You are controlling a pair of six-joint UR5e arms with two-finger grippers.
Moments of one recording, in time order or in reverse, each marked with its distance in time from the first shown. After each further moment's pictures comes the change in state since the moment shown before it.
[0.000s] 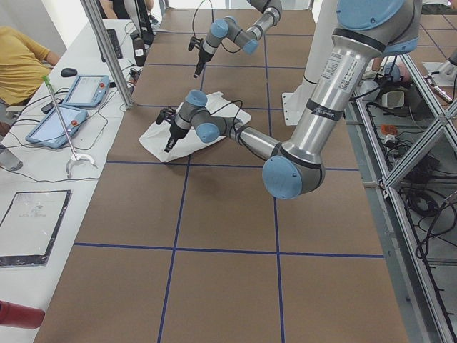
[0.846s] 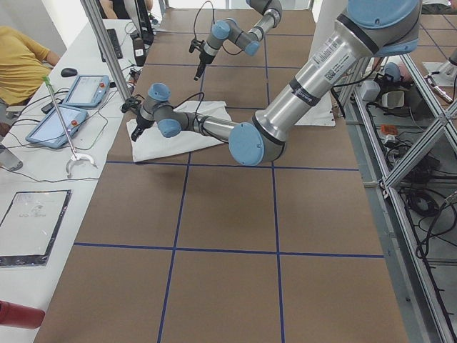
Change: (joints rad) left arm -0.110 -0.220 0.350 -0.300 -0.211 0.107; right arm -0.022 0.056 -0.061 0.060 0.001 0.106
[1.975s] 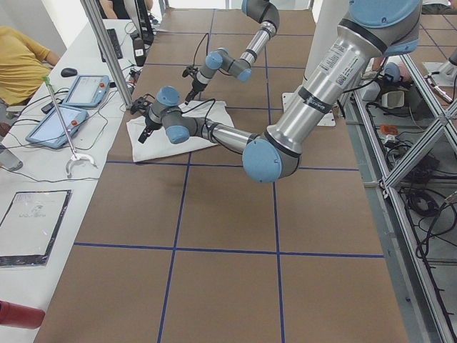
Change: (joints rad) left arm -0.007 0.107 -0.142 -0.018 -0.043 -0.014; right arm -0.061 0.212 -0.490 0.307 -0.069 0.264
